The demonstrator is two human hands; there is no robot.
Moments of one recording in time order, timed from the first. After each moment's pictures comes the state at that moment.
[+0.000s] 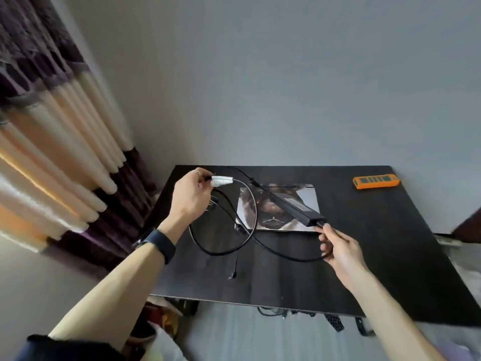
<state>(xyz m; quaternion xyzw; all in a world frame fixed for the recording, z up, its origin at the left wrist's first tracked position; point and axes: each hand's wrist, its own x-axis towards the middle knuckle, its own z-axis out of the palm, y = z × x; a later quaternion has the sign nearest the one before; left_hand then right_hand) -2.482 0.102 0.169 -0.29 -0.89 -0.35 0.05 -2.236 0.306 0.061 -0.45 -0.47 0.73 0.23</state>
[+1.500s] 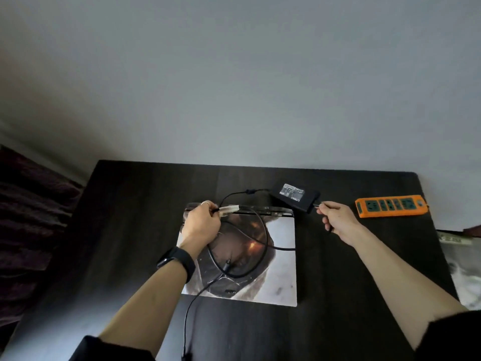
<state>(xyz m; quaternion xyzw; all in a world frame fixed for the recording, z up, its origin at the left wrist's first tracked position) -2.642 0.448 -0.051 -0.14 -0.94 -0.23 -0.22 -2.449 0.728 -0.100 -0.55 -0.56 0.62 0.02</state>
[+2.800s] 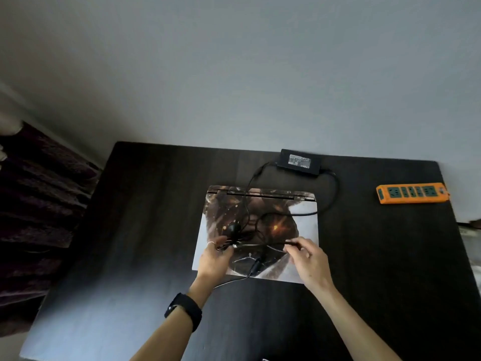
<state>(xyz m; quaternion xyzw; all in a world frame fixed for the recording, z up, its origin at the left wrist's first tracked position) -2.579 0.336 -0.119 0.02 -0.85 -0.41 -0.34 -2.429 0.519 -0.090 -0.42 -0.69 0.59 0.06</state>
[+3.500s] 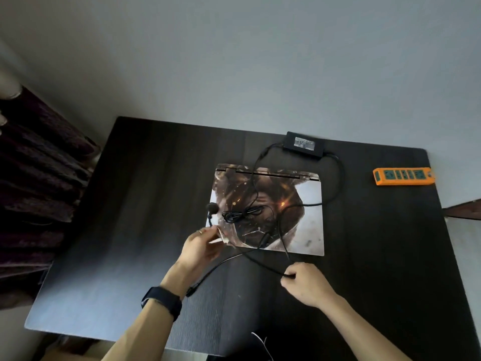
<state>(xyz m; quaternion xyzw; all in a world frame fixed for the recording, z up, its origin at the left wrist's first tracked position) -2.582 0.249 -0.068 0.14 -0.62 -0.62 -0.47 -2.382 0.439 -0.096 -0.32 -0.84 0.33 -0.28</state>
